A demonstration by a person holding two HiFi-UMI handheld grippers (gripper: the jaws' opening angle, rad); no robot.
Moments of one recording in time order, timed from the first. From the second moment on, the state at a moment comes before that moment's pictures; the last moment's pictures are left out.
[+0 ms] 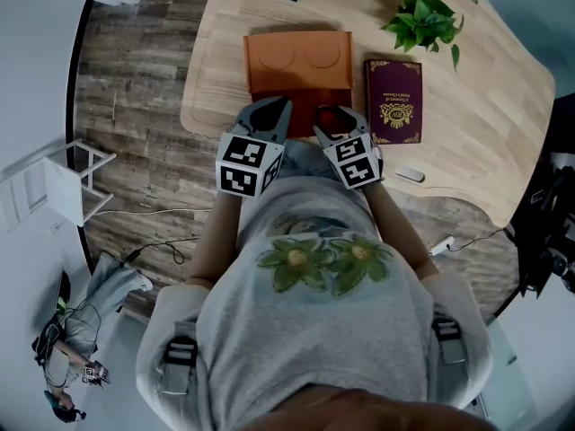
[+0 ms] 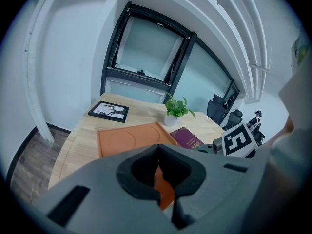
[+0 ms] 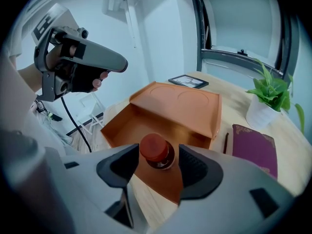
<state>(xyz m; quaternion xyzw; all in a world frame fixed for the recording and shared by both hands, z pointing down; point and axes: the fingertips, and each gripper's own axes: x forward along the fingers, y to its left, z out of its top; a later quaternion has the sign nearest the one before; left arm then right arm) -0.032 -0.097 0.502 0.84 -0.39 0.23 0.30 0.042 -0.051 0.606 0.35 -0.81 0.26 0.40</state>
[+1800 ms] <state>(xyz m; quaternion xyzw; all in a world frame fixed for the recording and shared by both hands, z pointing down) -0.043 -0.107 0.509 0.83 -0.39 0.24 0.30 0.039 -0.055 0.631 0.33 -0.79 0.25 0.44</state>
